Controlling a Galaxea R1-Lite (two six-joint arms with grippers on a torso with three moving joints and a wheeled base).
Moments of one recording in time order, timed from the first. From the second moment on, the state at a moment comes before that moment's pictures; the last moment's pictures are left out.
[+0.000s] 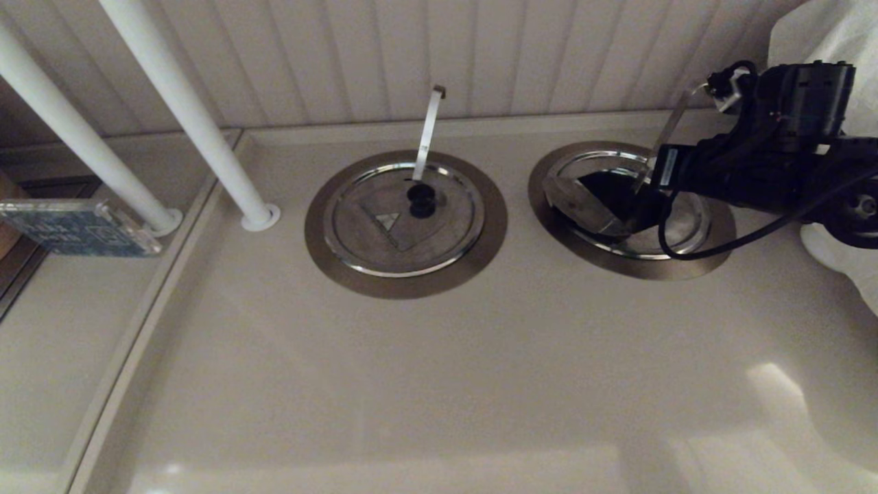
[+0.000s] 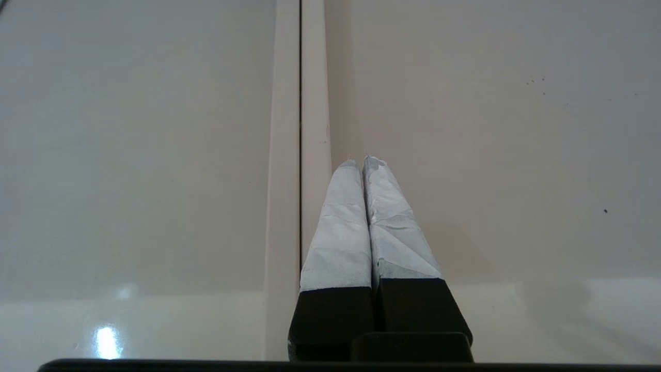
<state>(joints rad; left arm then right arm) 0.00 0.00 0.00 0.00 0.00 0.00 0.14 1.78 -1.36 -0.28 -0.10 0.09</state>
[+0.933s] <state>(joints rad) 0.00 0.00 0.00 0.00 0.00 0.00 0.13 1.93 -1.47 -0.39 -0.22 0.10</state>
